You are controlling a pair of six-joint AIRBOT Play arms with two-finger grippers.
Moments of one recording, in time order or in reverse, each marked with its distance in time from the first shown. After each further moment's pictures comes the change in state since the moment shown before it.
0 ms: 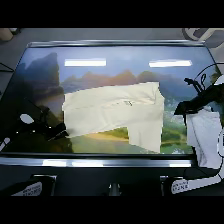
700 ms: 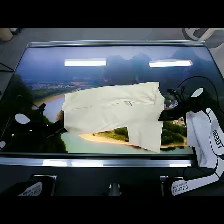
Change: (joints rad) left arm 0.000 0.098 -0.001 -0.041 0.015 0.027; right arm 0.115 -0.030 -0.251 0.101 -0.283 -0.025
